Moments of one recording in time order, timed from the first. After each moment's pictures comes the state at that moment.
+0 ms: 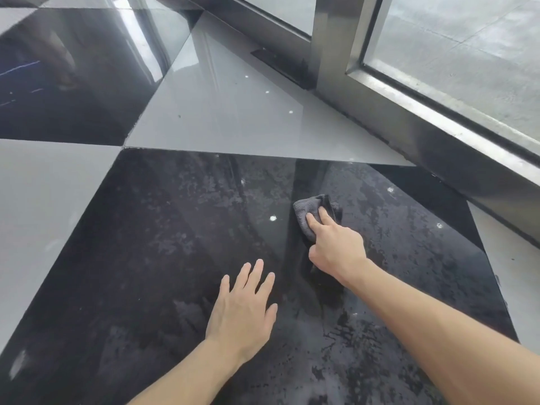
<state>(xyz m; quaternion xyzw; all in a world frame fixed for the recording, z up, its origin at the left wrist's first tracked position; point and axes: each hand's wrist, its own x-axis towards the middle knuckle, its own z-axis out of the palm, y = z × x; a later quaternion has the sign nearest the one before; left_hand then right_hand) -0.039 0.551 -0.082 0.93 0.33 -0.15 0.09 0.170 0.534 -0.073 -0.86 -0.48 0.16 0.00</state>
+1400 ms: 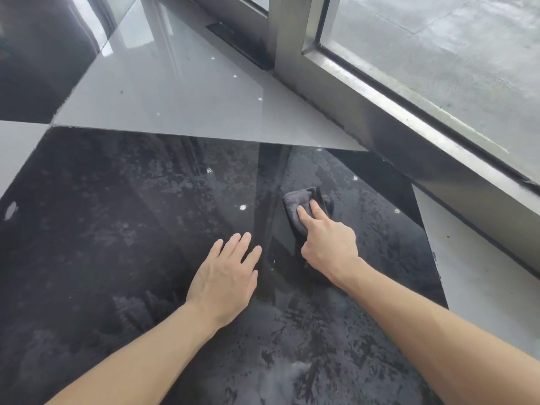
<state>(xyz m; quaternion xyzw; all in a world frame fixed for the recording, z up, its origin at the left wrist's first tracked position) 0.016 0.549 -0.073 0.97 0.23 -0.03 0.01 0.207 0.480 -0.079 -0.88 -0.46 0.13 -0.03</state>
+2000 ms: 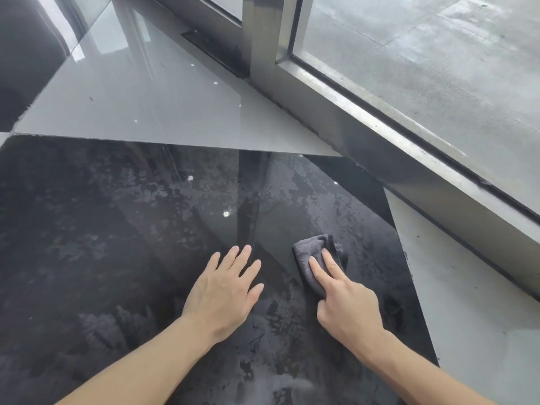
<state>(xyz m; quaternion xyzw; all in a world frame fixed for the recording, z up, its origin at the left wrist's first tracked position) 0.037 0.531 -0.075 0.98 0.20 -0.04 0.03 0.191 0.377 -0.078 -0.90 -0.41 0.16 -0.08</state>
